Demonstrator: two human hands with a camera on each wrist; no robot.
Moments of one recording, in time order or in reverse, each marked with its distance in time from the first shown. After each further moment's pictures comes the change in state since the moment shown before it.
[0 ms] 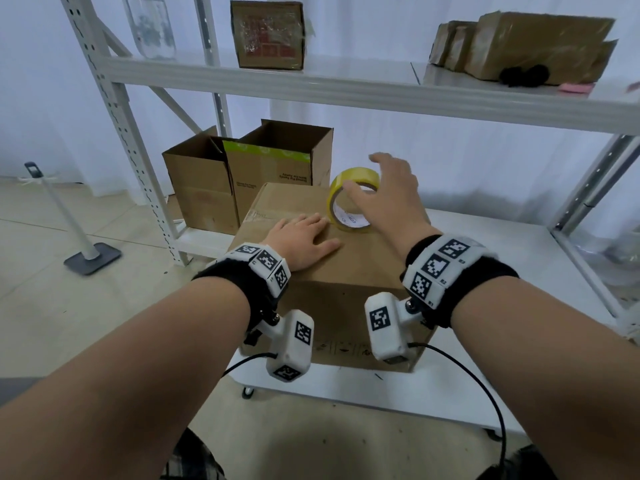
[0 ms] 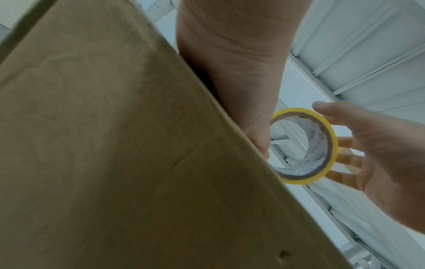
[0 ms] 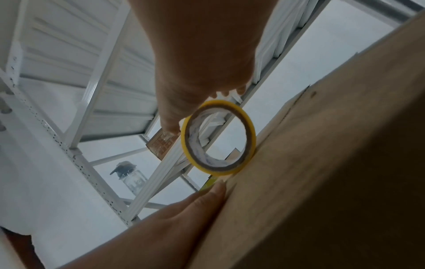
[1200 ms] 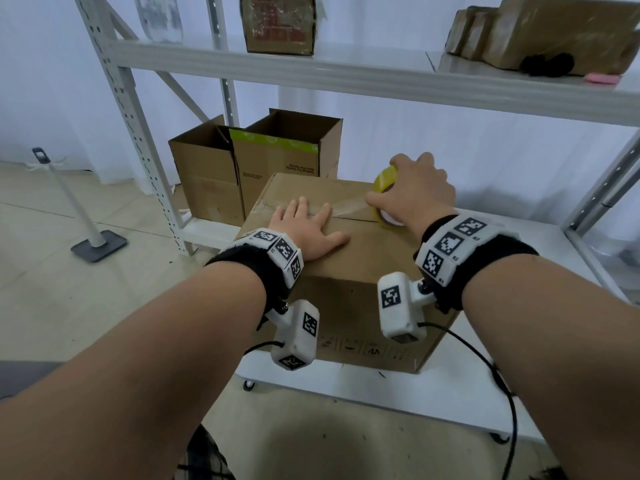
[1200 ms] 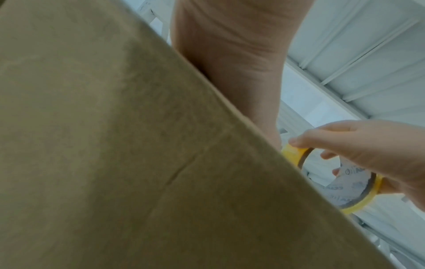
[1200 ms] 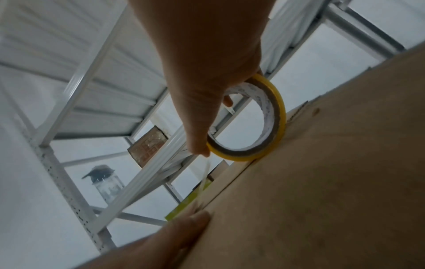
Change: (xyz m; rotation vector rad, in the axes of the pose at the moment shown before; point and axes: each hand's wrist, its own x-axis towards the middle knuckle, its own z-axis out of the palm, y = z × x) left_hand 0.010 0.003 0.003 0.106 -0.085 -0.171; right_hand 0.012 0.009 -0.013 -0.444 -0.143 0.109
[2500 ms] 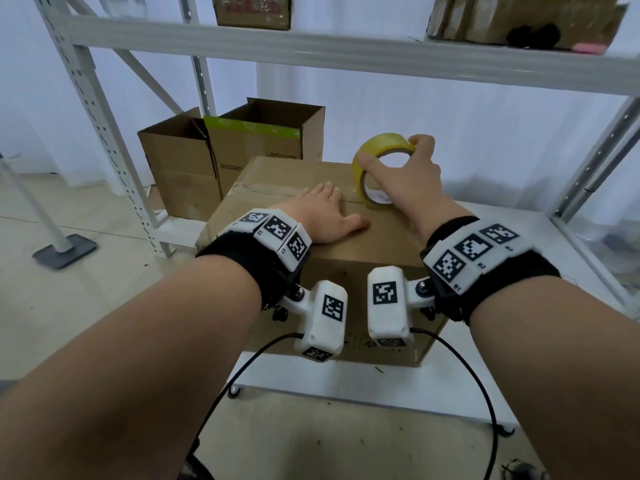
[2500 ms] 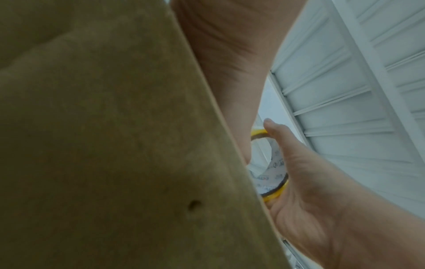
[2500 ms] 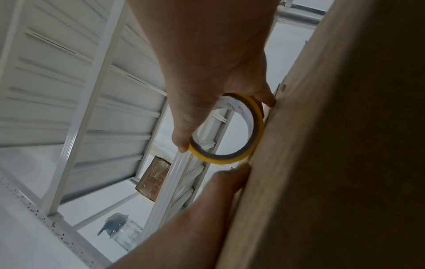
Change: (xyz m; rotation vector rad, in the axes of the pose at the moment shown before) left_hand 0.011 0.035 0.004 -0.032 0.010 0.192; right_hand -0.010 0.018 0.031 0.695 0.060 0.184
